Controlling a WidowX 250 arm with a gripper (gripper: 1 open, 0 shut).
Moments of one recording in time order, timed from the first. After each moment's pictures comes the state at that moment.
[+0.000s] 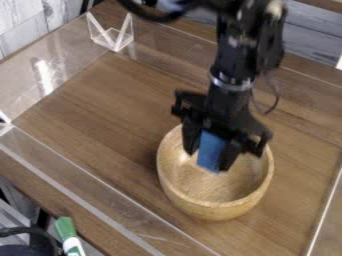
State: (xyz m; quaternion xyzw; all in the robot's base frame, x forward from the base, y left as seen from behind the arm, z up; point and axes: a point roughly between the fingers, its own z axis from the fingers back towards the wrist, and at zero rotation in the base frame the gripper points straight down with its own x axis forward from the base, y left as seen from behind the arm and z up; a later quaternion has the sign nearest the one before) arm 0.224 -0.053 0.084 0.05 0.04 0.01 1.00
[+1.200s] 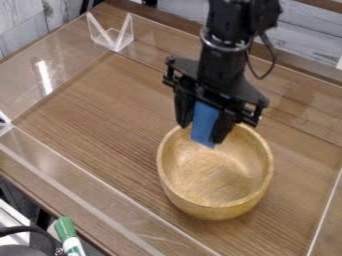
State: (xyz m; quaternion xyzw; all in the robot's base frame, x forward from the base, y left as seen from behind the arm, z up) arm 0.231 -0.029 0.115 0.05 0.02 0.03 1.00
